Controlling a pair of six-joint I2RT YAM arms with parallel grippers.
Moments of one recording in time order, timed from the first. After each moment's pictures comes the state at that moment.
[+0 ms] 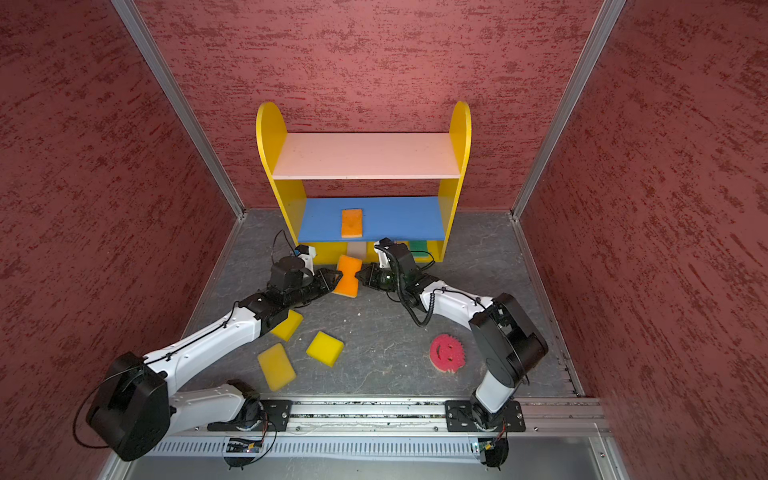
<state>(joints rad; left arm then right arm) -0.50 1.22 0.72 0.00 0.15 -0.88 0.63 1.66 0.99 0.22 -0.45 0.91</state>
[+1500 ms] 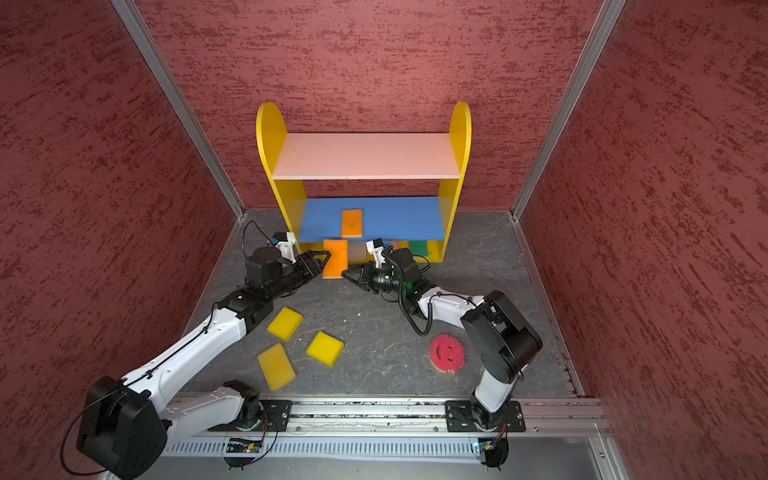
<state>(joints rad) -0.37 1.10 0.77 -0.01 0.19 -0.89 0.62 1.68 0.95 0.53 -0.64 1.13</state>
